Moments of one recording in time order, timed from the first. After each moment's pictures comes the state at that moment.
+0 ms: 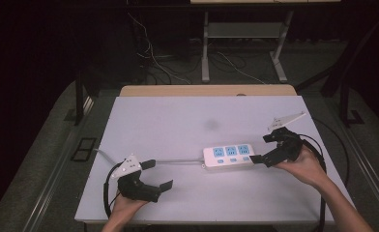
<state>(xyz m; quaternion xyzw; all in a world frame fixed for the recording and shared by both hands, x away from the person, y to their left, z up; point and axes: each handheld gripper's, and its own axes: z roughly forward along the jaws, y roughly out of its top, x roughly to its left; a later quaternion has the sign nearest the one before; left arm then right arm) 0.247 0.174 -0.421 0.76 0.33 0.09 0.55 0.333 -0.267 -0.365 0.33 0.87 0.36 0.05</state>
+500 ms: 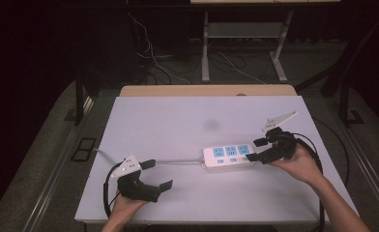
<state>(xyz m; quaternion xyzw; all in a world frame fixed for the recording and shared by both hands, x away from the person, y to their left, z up) 0.247 0.174 -0.421 0.76 0.33 0.09 0.55 0.342 -0.260 -0.372 0.30 0.89 0.34 0.03</state>
